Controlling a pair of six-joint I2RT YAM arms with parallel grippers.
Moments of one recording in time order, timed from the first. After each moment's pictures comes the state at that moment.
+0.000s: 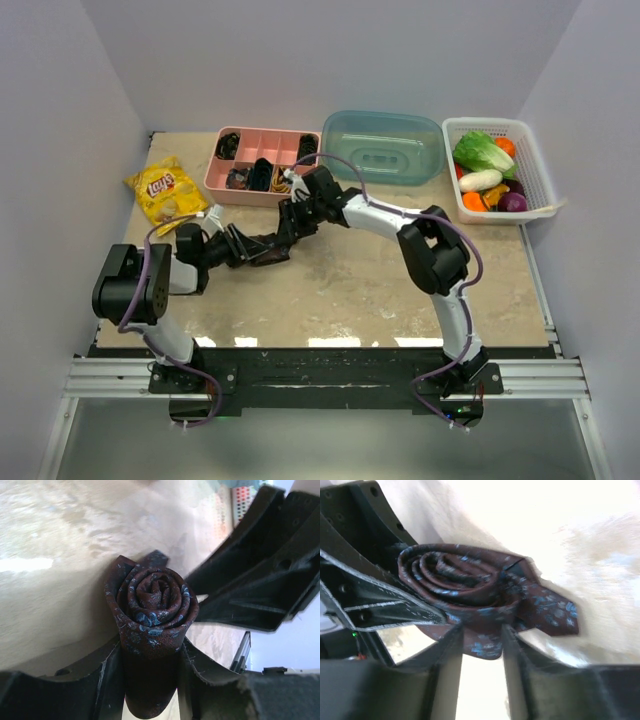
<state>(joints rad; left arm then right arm) 0.02 1.70 0.39 0.81 0.80 -0.76 0.70 2.19 1.63 -0.27 -0.50 0.39</state>
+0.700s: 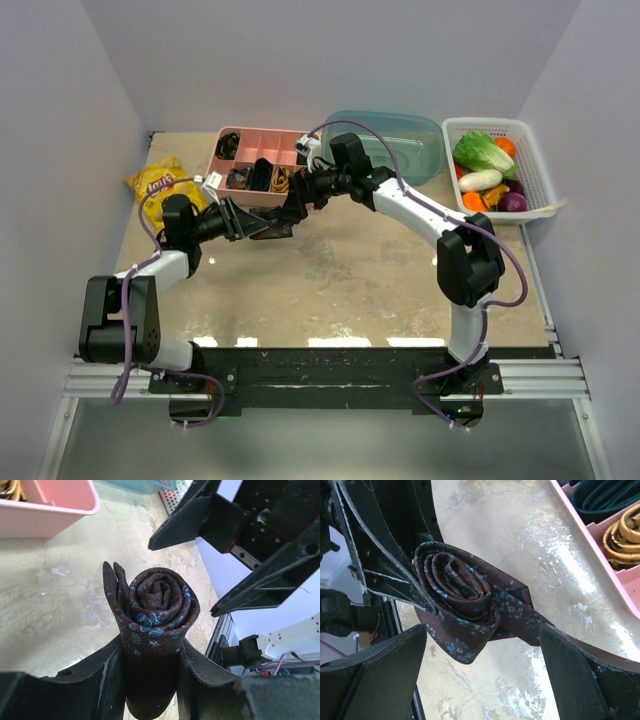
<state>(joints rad) 0.01 1.44 0.58 0.59 0.98 -0.72 0.60 1.95 1.62 -0.25 -0.68 0.18</state>
